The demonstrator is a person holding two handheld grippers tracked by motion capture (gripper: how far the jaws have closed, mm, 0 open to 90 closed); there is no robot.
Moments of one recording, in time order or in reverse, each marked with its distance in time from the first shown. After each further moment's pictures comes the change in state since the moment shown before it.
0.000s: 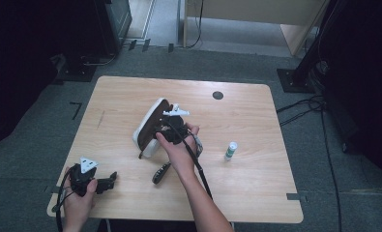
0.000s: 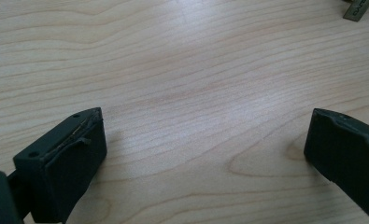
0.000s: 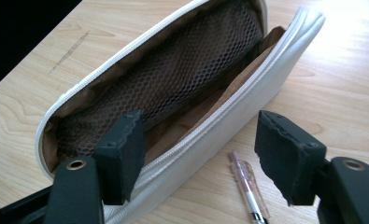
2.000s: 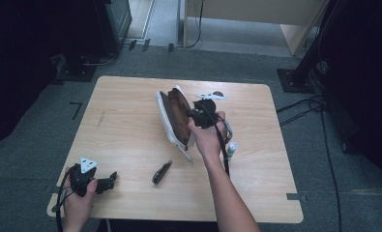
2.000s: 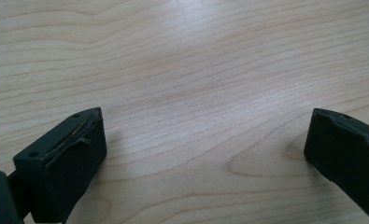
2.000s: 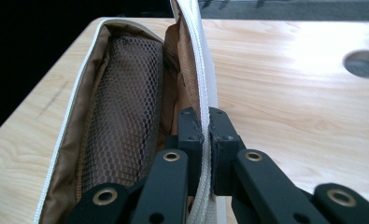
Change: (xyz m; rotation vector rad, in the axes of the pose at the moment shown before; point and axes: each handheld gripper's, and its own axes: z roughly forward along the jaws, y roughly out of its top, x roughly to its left) left arm 0.000 0.000 0.000 0.000 0.000 0.000; right arm -0.080 0.035 -0.051 -0.073 -0.002 0.094
